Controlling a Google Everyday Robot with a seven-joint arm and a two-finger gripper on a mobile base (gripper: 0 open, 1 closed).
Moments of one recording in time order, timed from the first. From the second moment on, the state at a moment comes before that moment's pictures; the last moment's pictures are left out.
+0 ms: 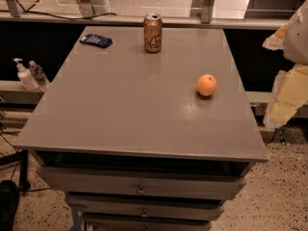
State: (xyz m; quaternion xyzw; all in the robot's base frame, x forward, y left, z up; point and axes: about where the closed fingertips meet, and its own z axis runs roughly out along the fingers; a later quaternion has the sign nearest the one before) arm 0.438 -0.217 0.976 -0.60 0.78 -0.03 0.16
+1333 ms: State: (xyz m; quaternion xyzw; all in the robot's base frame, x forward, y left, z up) arm 0.558 -0.226 0.963 -0.53 0.80 0.01 0.30
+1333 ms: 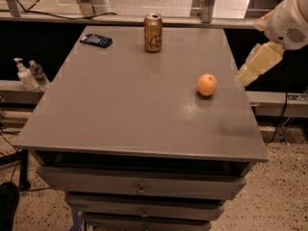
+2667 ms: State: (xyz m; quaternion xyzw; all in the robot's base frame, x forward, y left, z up) arm 0.675 -0.180 0.956 -0.45 0.78 0.10 0.41
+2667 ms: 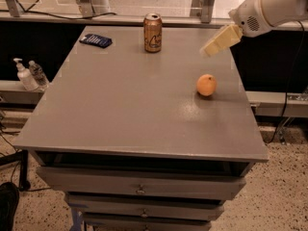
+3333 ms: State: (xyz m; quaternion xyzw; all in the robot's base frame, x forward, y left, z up) arm 0.733 -0.130 0.939 -0.43 0.74 0.22 0.47
